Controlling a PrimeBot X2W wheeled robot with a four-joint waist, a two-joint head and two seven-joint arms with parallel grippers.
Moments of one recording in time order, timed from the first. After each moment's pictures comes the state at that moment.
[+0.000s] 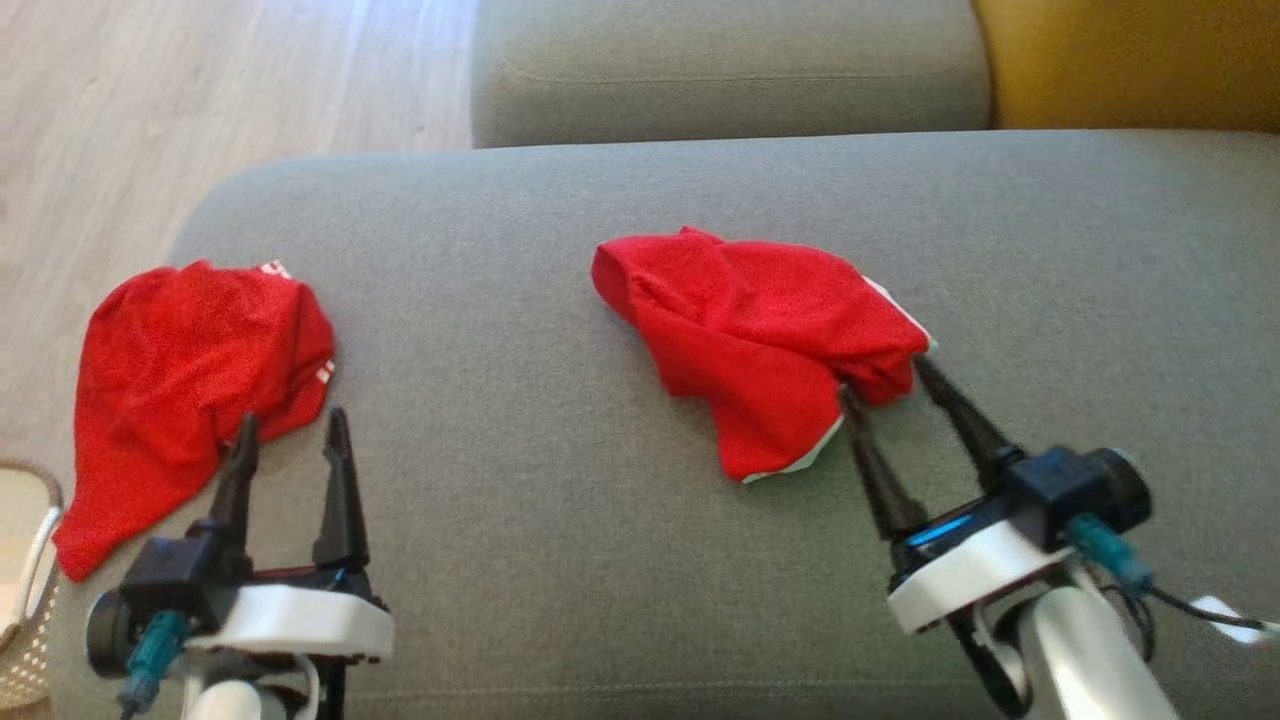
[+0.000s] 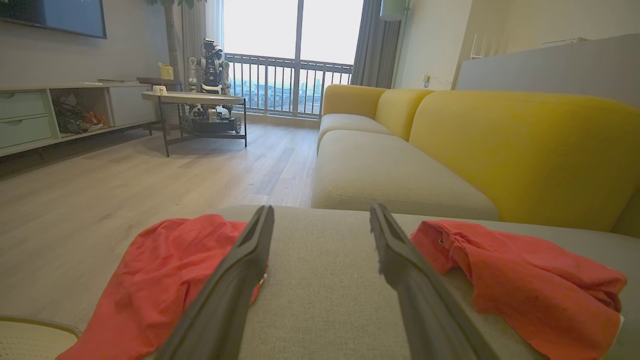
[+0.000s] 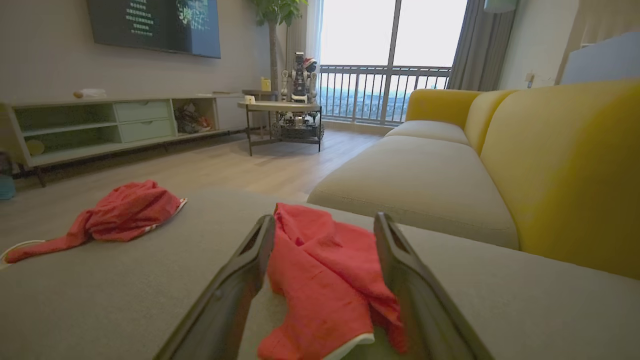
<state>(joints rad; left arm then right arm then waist) 0.06 0.16 -0.16 0.01 -0.26 0.12 -0.26 -0.11 -0.05 0.13 0.18 0.04 0.13 -0.26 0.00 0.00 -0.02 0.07</state>
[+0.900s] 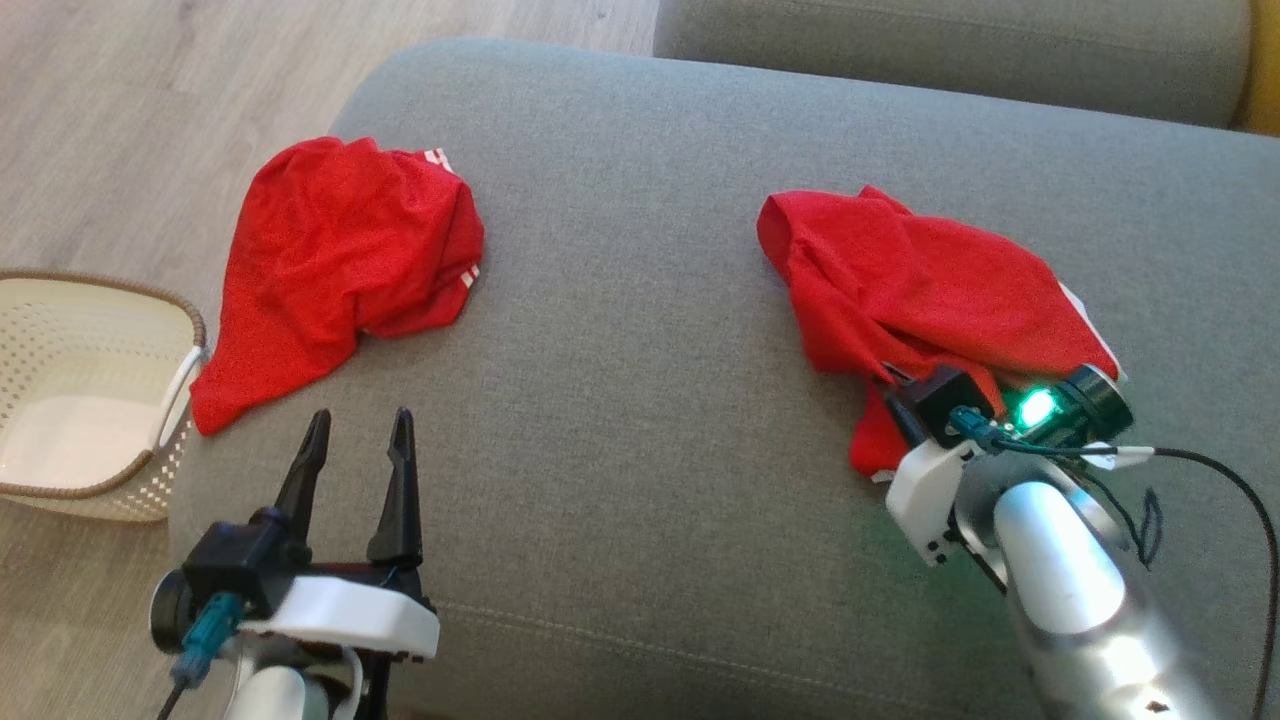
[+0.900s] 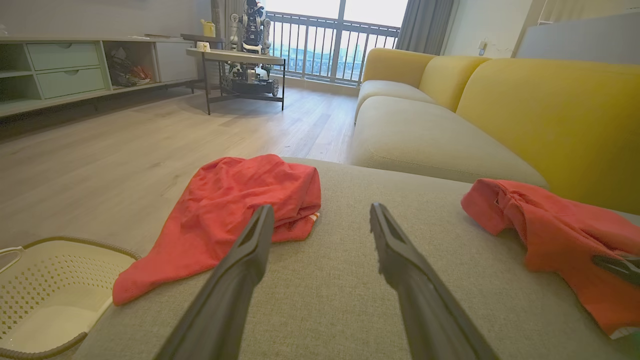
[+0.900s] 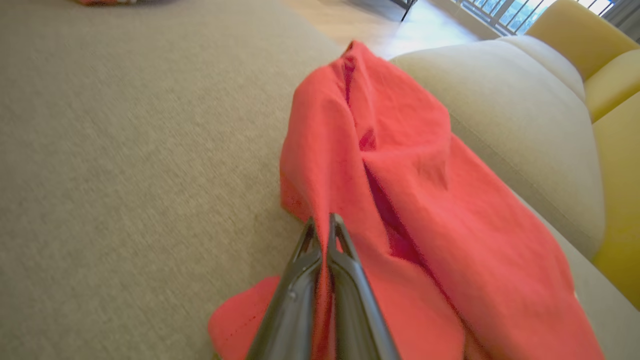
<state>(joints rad) 0.02 0.06 -0.14 0.10 -0.18 -0.02 -0.26 -0.47 -0.05 0.05 0.79 -0.44 0.13 -0.20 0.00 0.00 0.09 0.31</state>
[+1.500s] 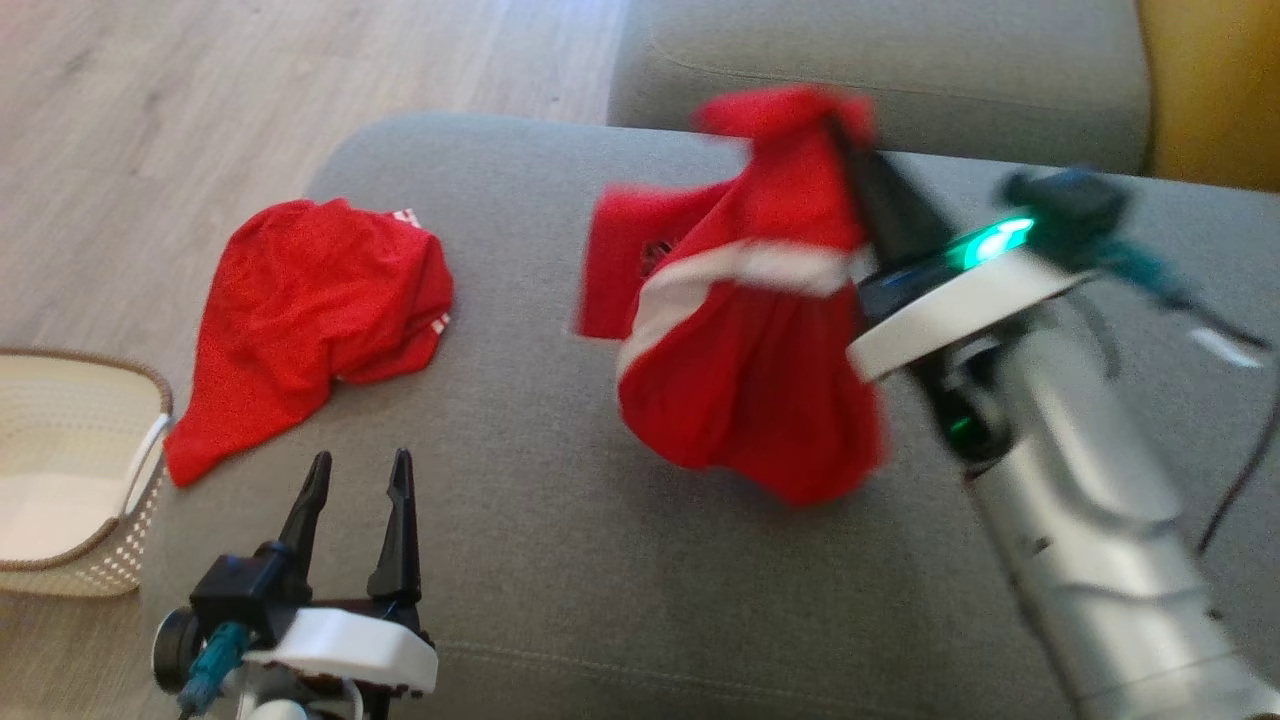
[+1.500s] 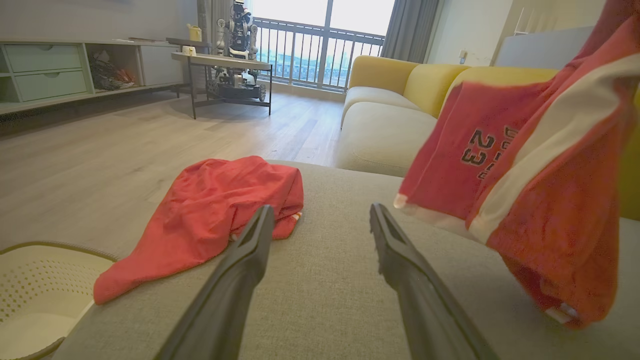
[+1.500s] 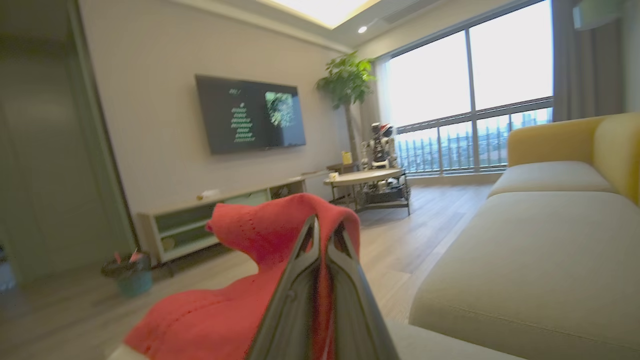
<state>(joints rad) 0.06 0.05 -0.13 0.13 -0.18 -0.02 -0.26 -0.61 -0.06 0.26 0.46 0.44 0.13 -0.25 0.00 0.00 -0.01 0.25</state>
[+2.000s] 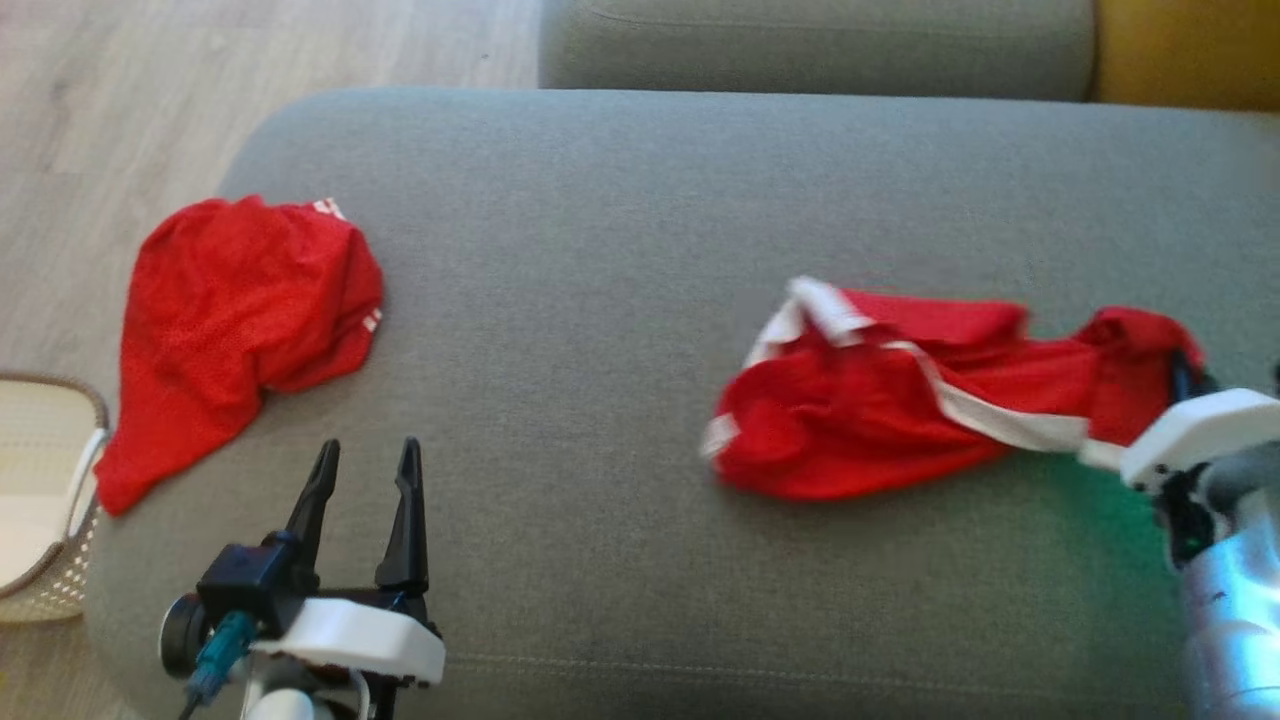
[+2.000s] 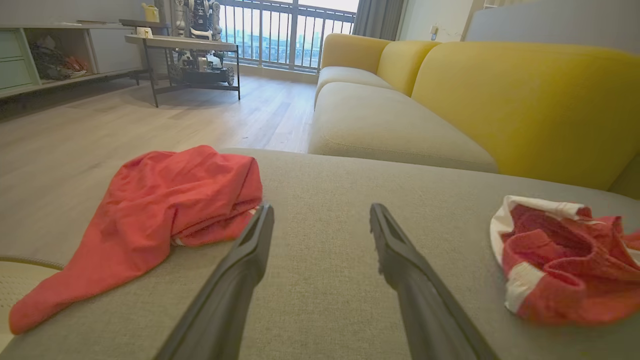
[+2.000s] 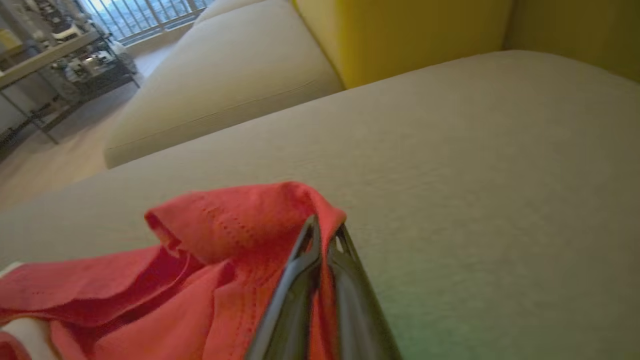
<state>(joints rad) 0.05 0.05 -0.15 0.12 -0.18 -0.02 -0.26 -0.61 -0.14 -0.57 1.05 -0.04 0.13 -0.19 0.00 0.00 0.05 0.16</state>
